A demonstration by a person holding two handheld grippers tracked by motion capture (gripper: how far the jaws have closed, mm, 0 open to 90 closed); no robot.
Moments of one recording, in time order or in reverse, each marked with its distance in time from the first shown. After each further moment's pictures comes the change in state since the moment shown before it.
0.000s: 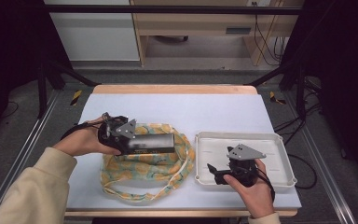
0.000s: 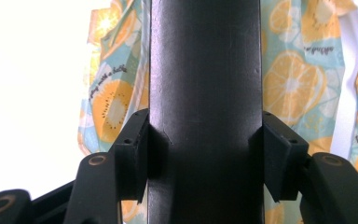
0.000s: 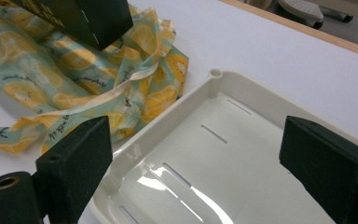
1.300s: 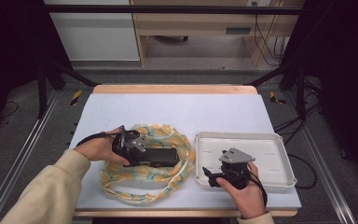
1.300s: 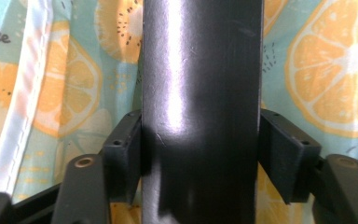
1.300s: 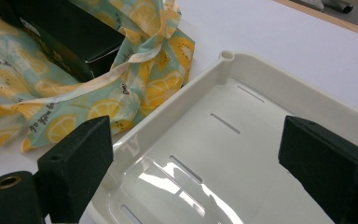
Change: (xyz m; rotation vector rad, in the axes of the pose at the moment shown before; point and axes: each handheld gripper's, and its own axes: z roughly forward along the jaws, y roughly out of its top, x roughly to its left) left arm -0.008 -0.008 0.075 0.131 -0.120 0.037; right arm 0.013 -0.011 0.020 0.038 -0.022 -0.016
